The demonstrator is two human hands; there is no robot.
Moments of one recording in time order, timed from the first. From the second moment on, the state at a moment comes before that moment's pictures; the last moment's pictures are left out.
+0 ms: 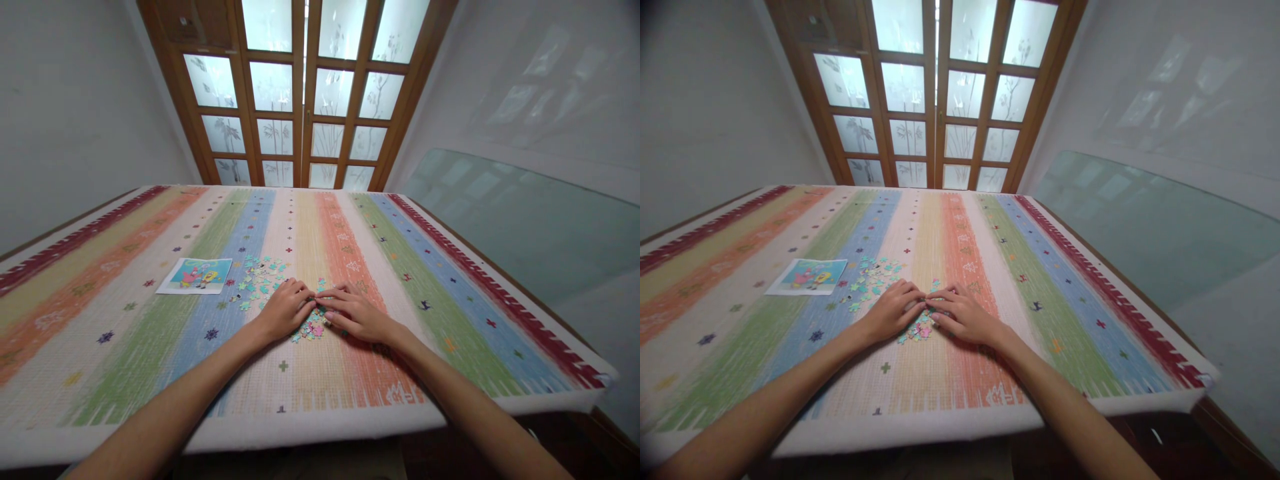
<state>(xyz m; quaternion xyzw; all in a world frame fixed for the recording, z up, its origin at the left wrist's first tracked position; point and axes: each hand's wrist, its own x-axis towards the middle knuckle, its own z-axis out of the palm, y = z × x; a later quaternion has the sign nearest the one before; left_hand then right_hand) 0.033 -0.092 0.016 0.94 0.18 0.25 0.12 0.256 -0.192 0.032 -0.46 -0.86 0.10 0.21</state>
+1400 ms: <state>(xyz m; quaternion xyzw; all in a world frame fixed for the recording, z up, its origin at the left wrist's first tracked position) -0.085 0.027 0.055 0.82 0.54 0.15 0.10 0.271 -0.192 0.026 -0.51 -0.83 0.05 0.24</state>
